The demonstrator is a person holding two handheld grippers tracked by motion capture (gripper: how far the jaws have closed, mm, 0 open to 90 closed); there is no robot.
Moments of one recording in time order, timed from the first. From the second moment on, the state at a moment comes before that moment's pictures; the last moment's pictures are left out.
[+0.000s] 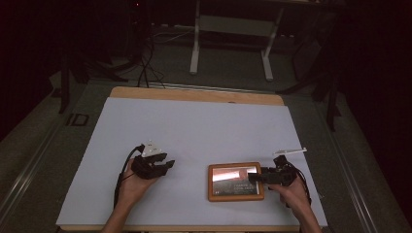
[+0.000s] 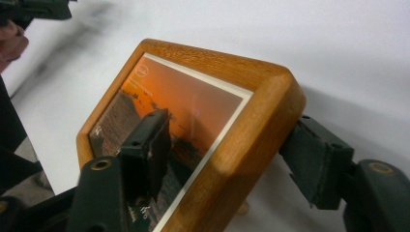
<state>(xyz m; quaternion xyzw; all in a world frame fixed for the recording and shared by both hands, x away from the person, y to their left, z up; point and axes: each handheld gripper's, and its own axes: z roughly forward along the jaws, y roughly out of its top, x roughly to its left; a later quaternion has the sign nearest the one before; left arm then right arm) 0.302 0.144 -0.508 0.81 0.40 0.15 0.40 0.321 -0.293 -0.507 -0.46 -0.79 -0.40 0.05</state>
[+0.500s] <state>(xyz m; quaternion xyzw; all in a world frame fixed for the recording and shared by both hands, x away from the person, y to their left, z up) 0.306 0.111 -0.505 0.84 0.33 0.12 0.41 0.343 -0.283 -0.518 -0.45 -0.78 -0.43 0.10</state>
